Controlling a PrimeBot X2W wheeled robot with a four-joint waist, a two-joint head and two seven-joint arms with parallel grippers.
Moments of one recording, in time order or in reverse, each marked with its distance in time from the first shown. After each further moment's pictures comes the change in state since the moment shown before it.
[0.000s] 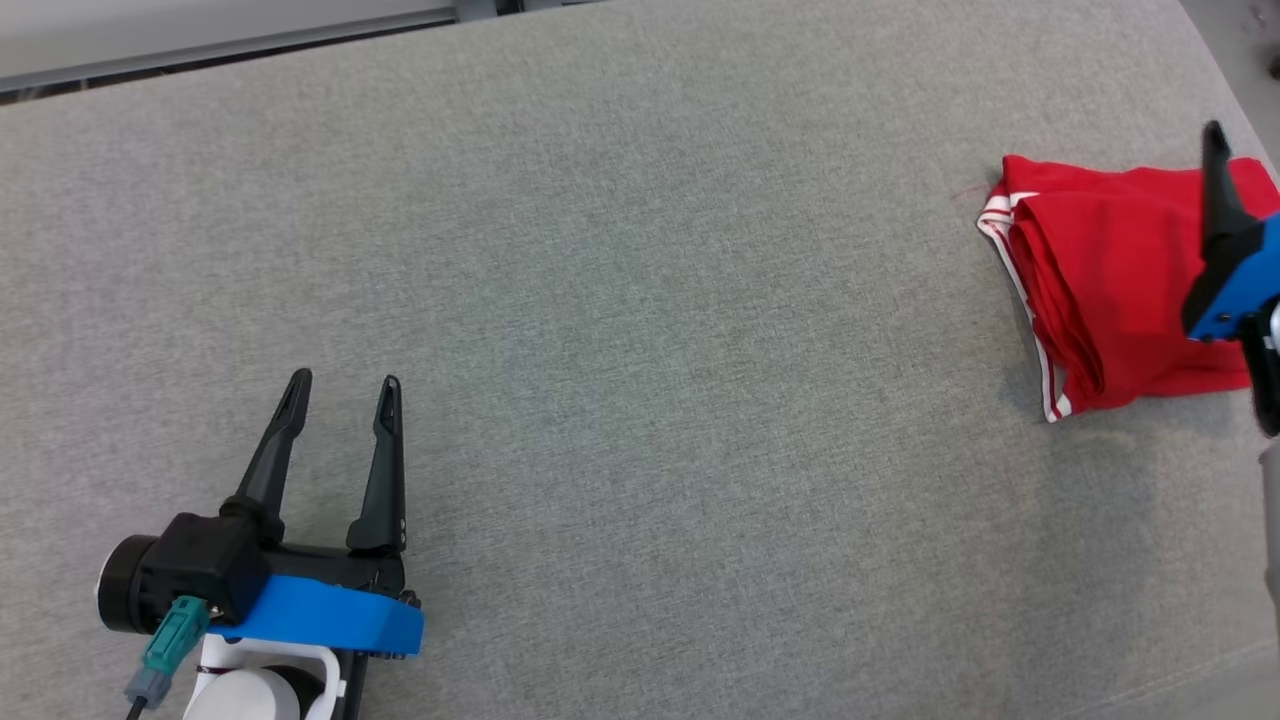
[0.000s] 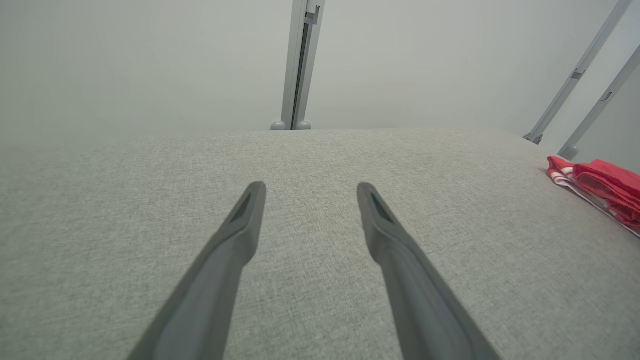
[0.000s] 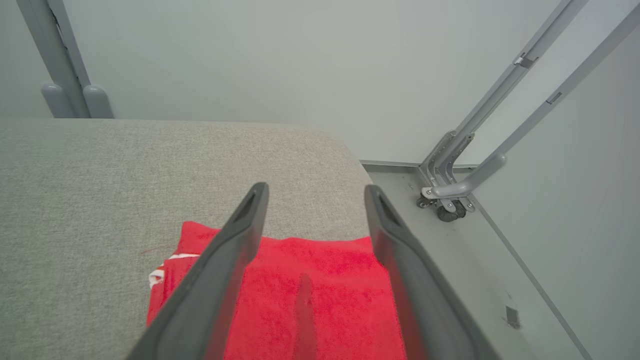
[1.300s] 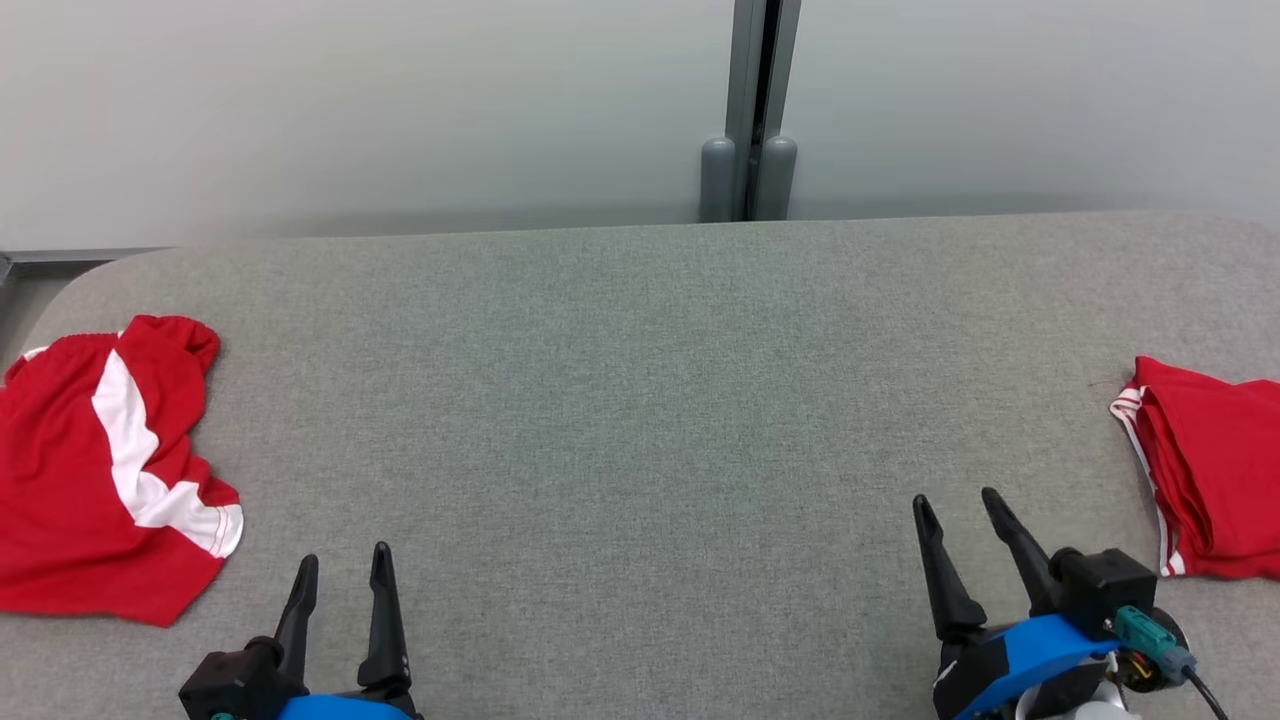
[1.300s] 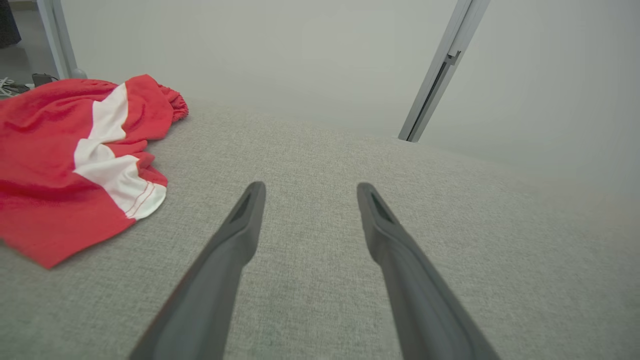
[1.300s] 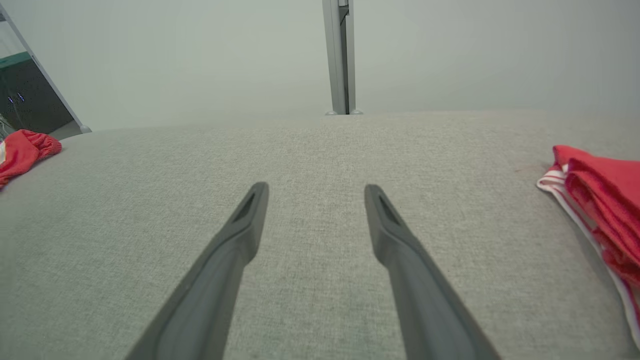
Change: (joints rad) left arm 0.135 -0.096 0.044 0.284 -0.112 0.026 -0.115; right arm 0.628 0.235 0.252 -0.256 0.179 0.000 -0.261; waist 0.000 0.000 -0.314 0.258
